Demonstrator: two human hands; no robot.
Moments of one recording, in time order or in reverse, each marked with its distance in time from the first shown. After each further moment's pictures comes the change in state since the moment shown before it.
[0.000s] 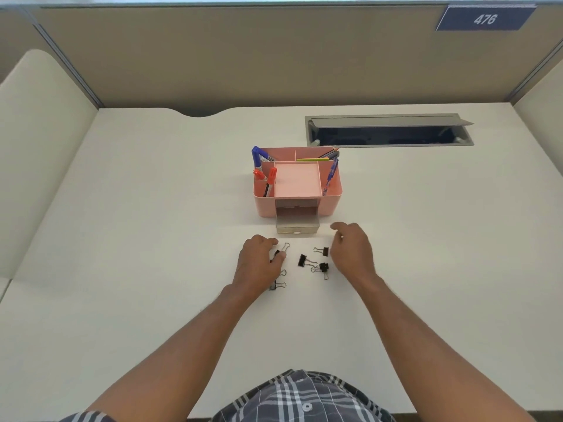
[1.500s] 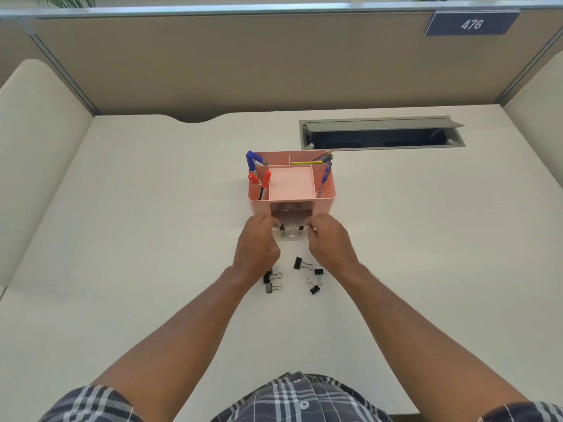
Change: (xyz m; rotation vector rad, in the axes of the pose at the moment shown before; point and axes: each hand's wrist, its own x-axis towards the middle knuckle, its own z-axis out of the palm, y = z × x) left_hand 0.025 0.035 -0.026 0.013 0.219 0.317; right_hand 0.009 -0.028 0.005 0.008 0.027 -0.358
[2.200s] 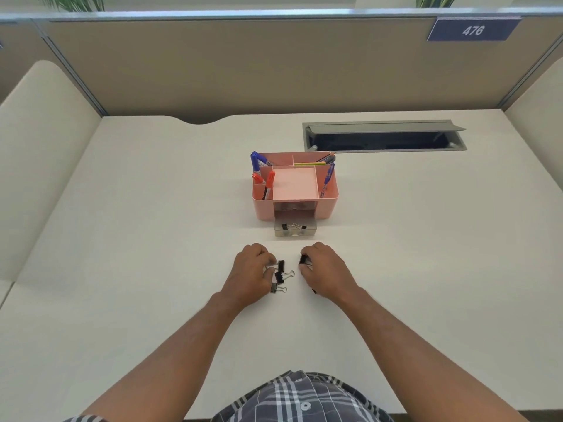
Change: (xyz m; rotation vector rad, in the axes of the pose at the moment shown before) left_hand -0.058 -0.028 -0.004 0.064 -0.279 -0.028; right_hand -0.047 0.002 0.020 -0.098 -0.303 0.046
